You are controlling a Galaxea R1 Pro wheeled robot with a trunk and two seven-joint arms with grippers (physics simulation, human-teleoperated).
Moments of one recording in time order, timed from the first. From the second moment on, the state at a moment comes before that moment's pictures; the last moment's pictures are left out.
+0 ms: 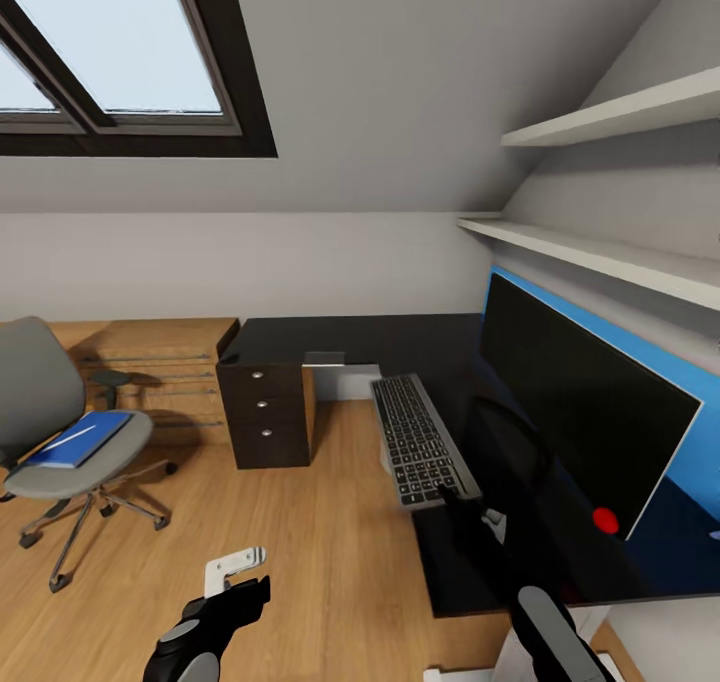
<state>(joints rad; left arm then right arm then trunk) -0.09 0.19 -0.47 -1.53 0.81 0.45 0.79 -0.28 -0.06 0.13 -1.00 -1.48 0.24 0.33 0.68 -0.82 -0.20</state>
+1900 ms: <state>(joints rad) -0.09 0.18 -0.48 -1.53 0.81 0.45 0.79 -0.28 -0.05 0.08 -0.96 -1.51 0.24 0.24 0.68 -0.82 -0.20</state>
